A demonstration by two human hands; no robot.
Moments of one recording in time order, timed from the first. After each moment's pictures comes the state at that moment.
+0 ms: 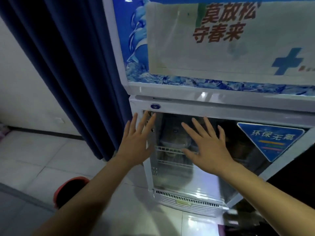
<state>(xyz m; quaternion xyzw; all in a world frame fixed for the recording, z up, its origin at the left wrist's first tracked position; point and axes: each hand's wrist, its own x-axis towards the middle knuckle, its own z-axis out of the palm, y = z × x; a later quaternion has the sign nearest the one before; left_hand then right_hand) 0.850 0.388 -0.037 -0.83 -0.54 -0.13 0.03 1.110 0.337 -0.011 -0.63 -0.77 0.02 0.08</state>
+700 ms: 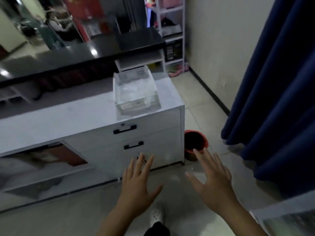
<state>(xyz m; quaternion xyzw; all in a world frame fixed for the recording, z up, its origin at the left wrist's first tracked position) 0.651 0.010 -0.084 -0.29 -0.94 -0.15 -0.10 0.764 0.235 -0.074 -0.24 -0.92 0.32 0.00</state>
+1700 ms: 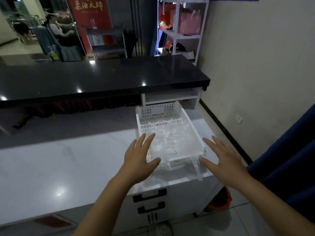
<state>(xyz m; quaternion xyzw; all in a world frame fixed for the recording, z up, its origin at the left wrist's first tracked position) 0.211 0.005 -0.023 -0.30 -0.91 -0.27 -0.12 0.351 0.264 -0.026 -0.21 -0.95 0.23 0.01</state>
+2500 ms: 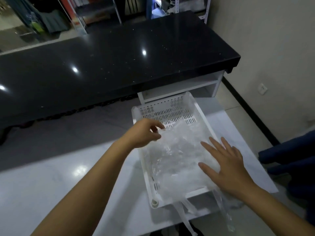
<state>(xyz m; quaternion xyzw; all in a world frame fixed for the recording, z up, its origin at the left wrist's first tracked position) -0.015 0.112 -0.037 -0.31 -0.88 -0.25 -0.26 0.219 0.300 -0.082 -0.18 -0.94 0.28 -0.05</state>
